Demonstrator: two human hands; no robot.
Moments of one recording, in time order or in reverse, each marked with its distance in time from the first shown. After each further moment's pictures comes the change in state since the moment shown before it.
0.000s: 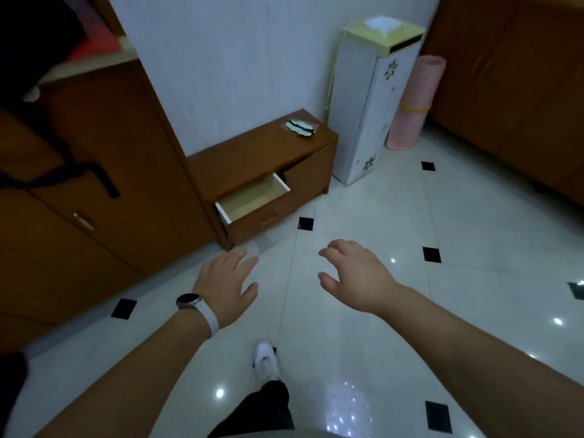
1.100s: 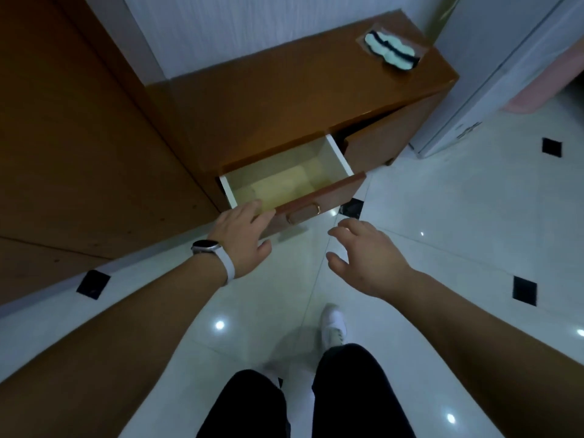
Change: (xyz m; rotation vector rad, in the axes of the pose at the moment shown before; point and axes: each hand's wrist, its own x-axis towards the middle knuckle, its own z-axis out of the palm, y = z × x) left_hand 0.332 -0.254 0.256 0.005 -0.115 -0.094; right_hand 0.428 0.095 0.227 0.031 -0.174 -0.102
